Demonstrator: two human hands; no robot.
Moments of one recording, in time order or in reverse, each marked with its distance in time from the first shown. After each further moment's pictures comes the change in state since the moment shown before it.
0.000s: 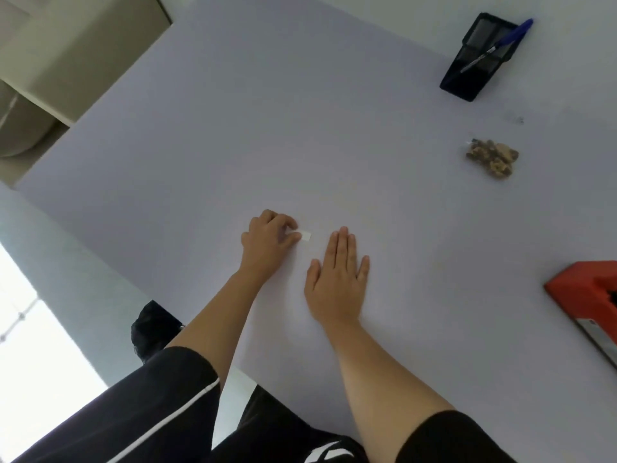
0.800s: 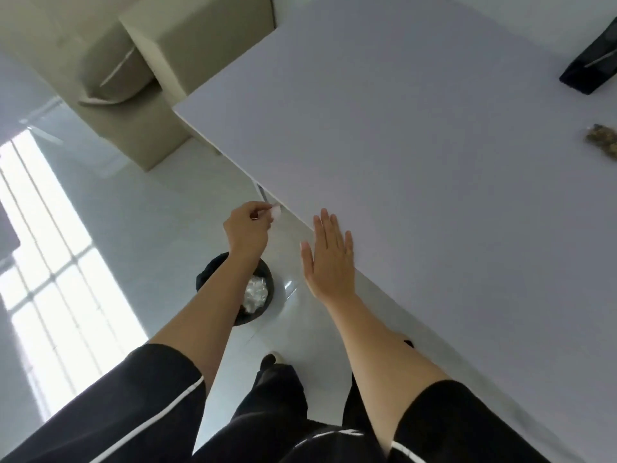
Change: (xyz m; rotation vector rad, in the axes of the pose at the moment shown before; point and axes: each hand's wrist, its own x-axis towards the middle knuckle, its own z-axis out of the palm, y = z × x) left_hand -0.134 -0.208 -0.129 -0.630 0.344 -0.384; right_hand -0.146 -0.188 0.045 0.224 -0.107 -0.408
